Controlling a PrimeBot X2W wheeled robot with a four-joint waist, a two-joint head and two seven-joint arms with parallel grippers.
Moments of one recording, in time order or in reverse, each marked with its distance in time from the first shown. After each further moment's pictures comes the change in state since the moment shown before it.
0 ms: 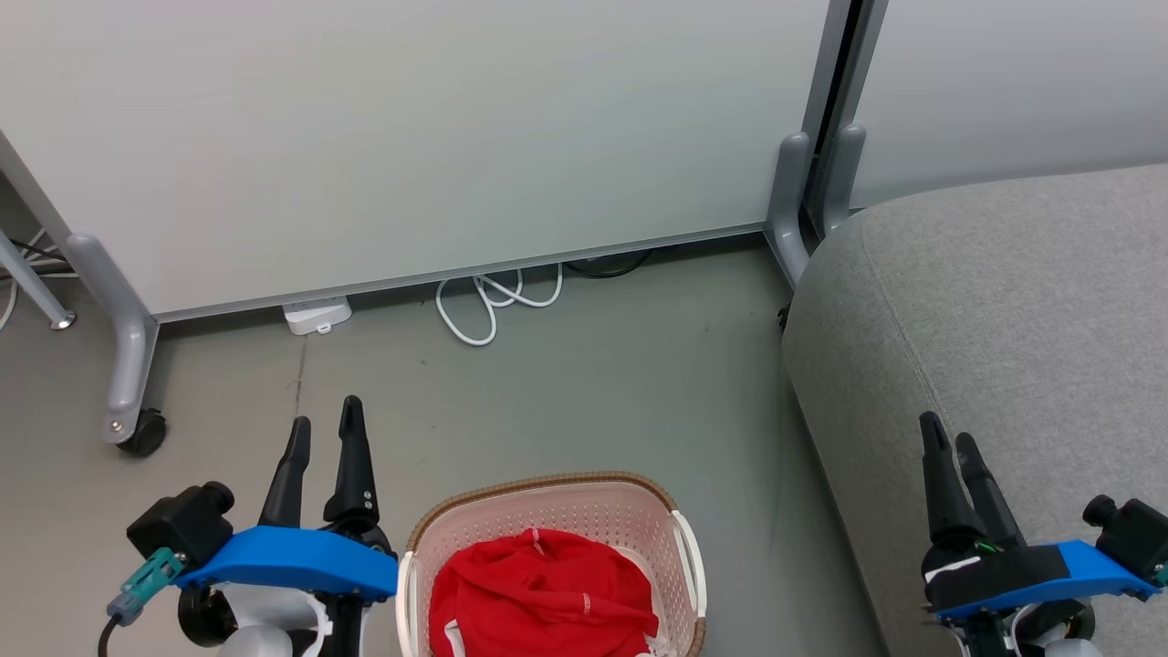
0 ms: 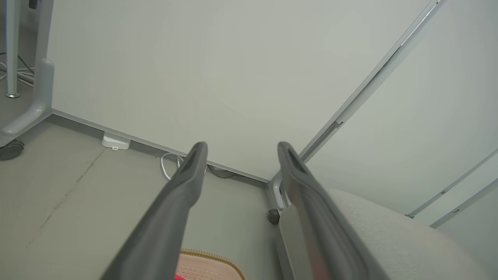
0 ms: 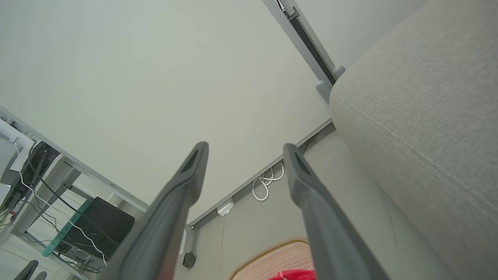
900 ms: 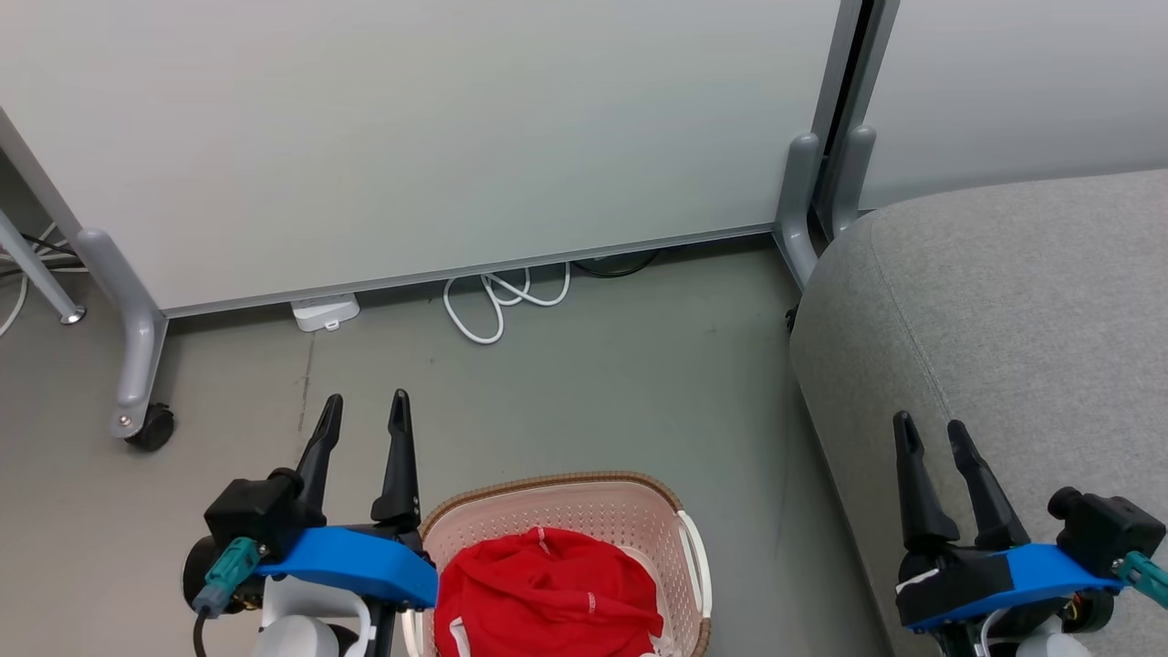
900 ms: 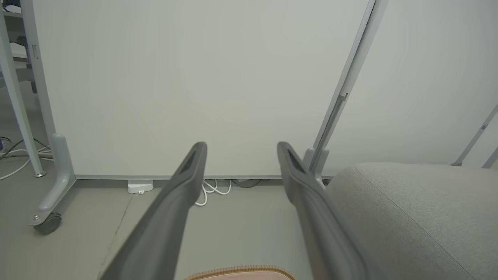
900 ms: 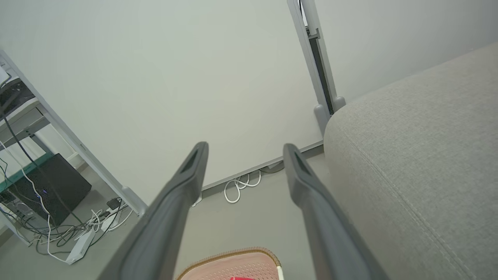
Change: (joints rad) left arm -0.020 0.021 -0.085 0.016 0.309 0.019 -0.072; right arm -0.001 -0.001 0.026 -0.004 -0.301 0.000 -0.072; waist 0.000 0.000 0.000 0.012
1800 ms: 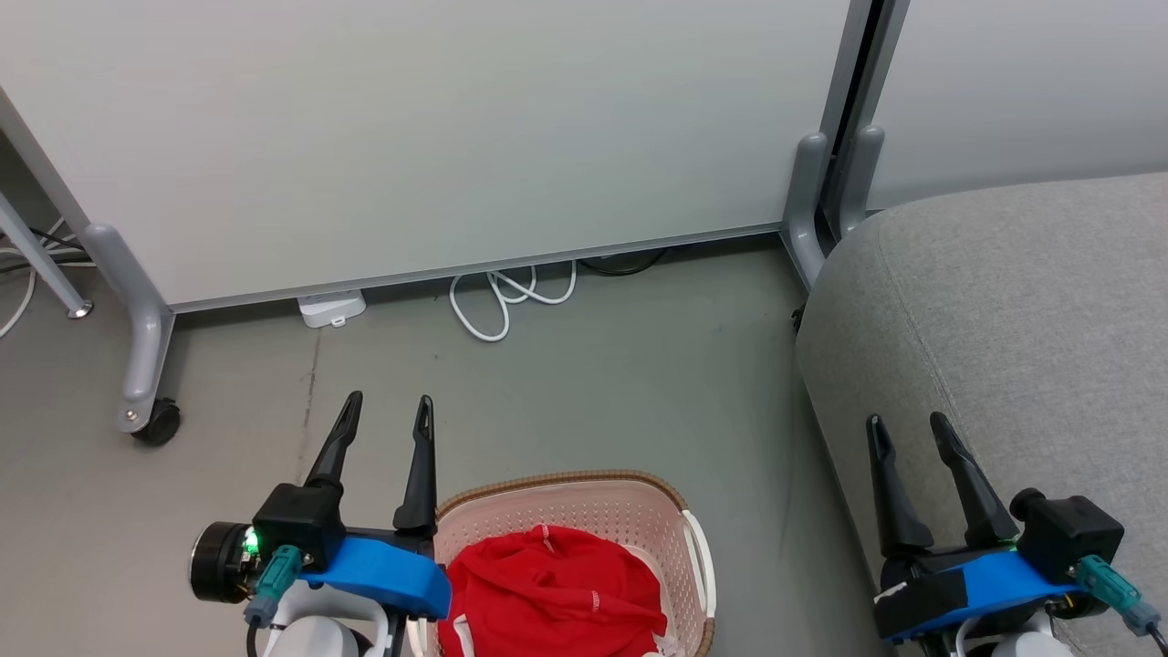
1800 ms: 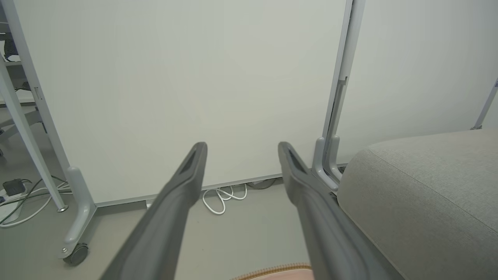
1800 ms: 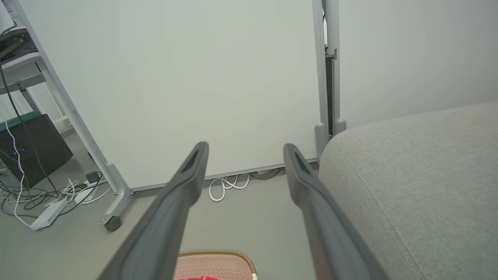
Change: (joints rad) left arm -0.011 -0.008 -0.011 0.046 0.193 -0.019 -0.057; right arm -0.002 -0.001 0.028 0.001 -0.213 0.000 -0.056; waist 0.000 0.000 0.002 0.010
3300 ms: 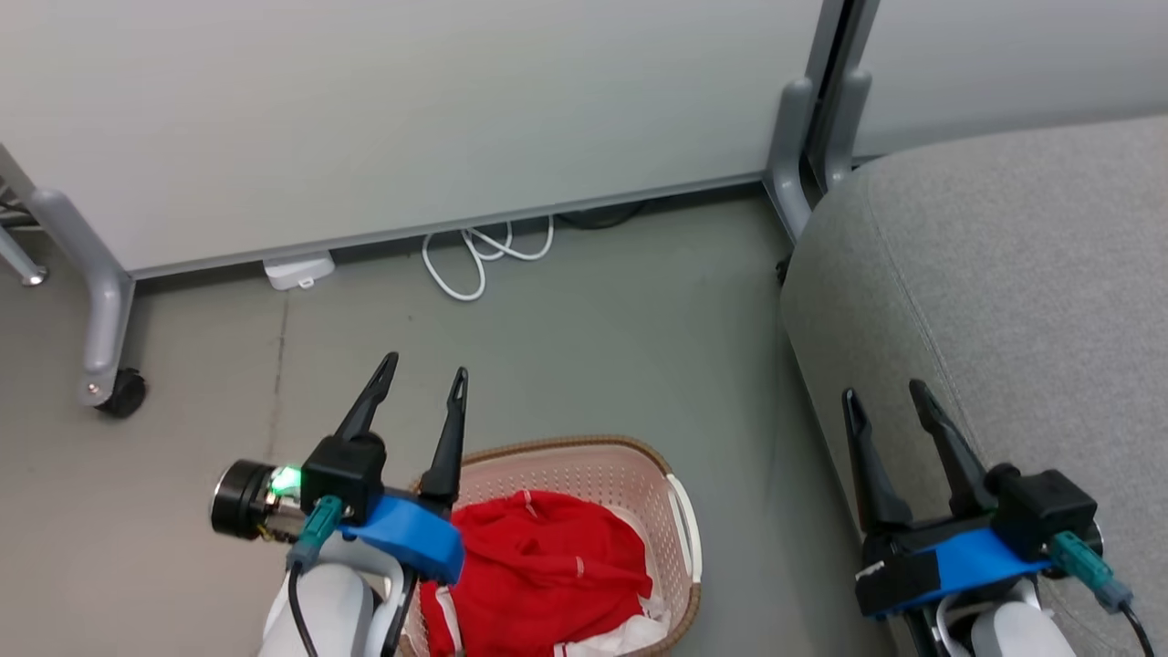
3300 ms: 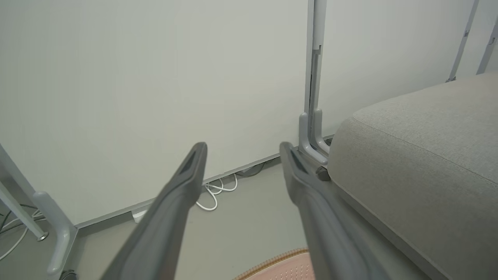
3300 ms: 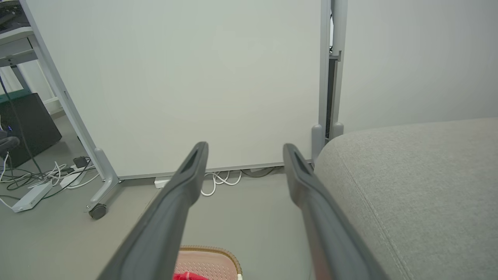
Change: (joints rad) left arm -0.106 0.001 -0.027 0.118 0.110 -0.040 -0.028; right arm -0.039 -0.001 0.032 0.003 -0.097 0.001 -0.027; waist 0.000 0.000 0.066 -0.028
